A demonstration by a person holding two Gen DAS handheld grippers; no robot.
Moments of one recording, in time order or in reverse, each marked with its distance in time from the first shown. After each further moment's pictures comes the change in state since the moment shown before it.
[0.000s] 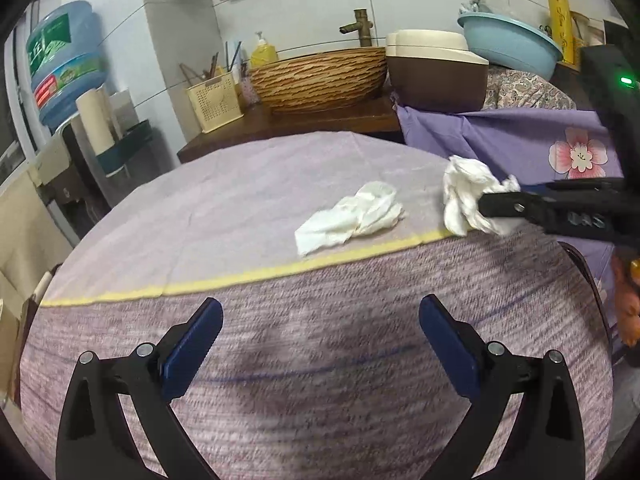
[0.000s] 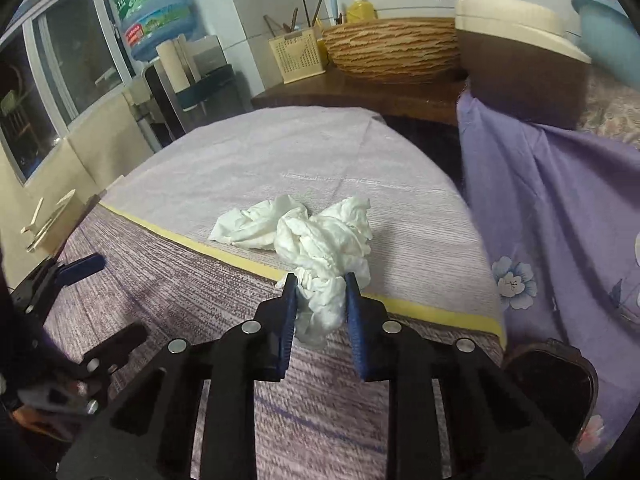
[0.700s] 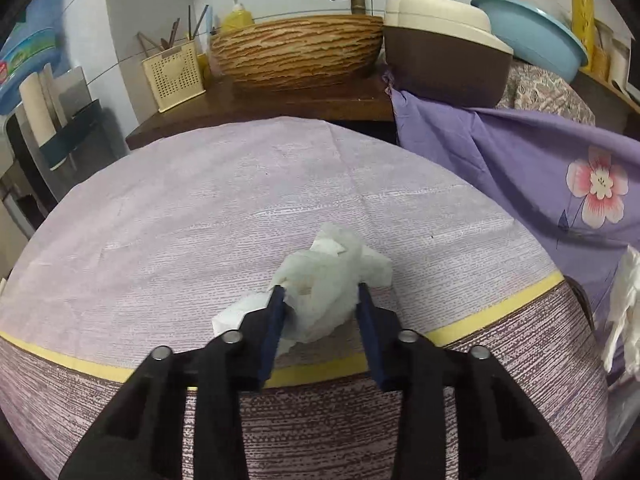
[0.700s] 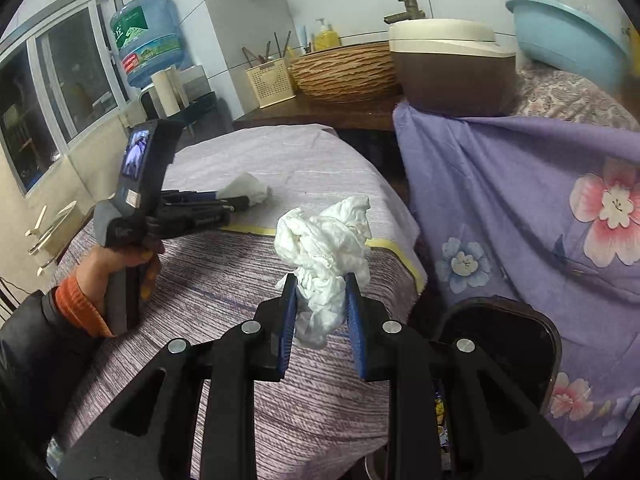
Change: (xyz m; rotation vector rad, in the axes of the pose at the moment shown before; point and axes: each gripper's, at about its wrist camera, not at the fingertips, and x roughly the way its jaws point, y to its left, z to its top) left arm 0.093 -0.019 0.051 -0.064 0.096 -0.090; right arm -0.088 -0.037 -0.063 0.039 -0.094 -0.069
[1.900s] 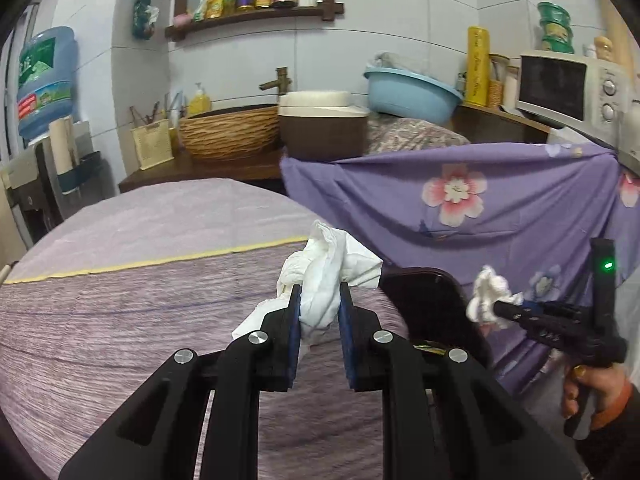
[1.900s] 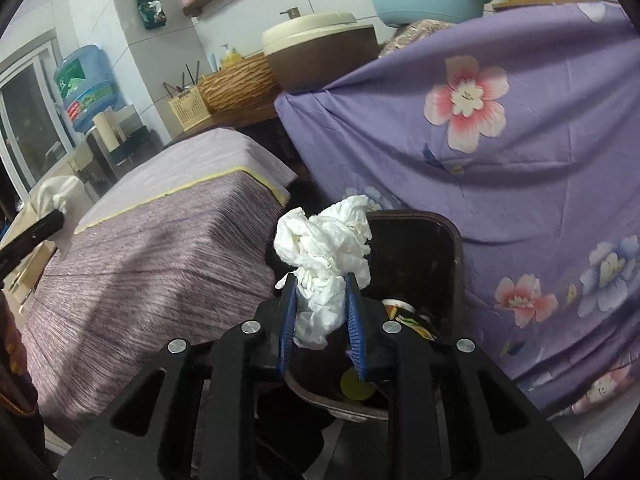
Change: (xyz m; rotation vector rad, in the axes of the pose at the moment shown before) left arm -0.195 -0.120 -0.114 0.037 -0.265 -0.163; right arm -0.100 -0.096 -0.136 0.228 -0.058 -0.181
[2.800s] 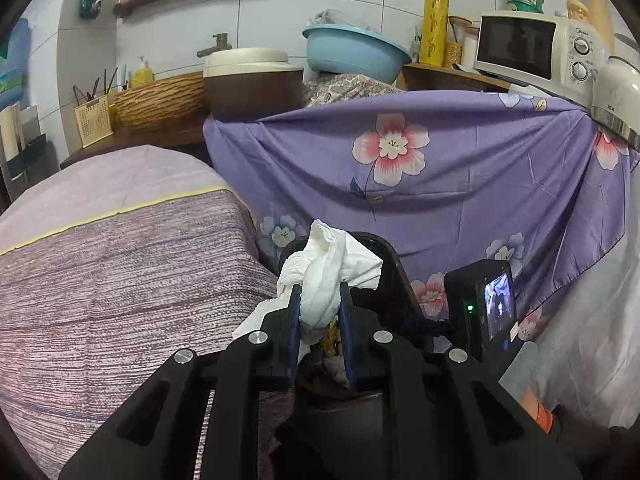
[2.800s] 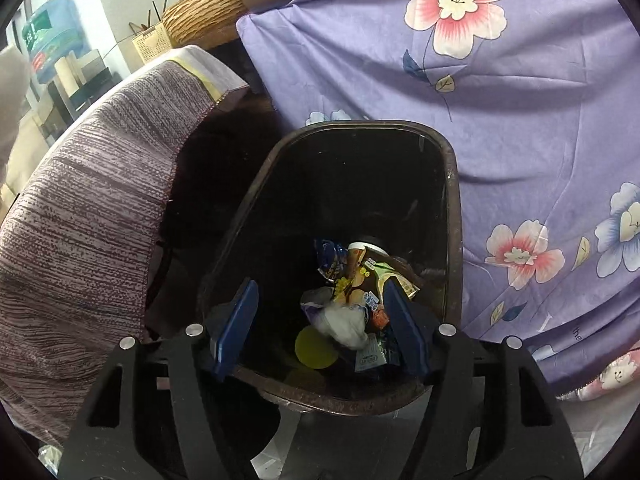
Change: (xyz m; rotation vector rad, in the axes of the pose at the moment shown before) left arm 0.047 -0.097 -0.033 0.021 0.101 -0.113; right arm 0.090 -0.030 -0.055 -0.027 0.162 -0.084
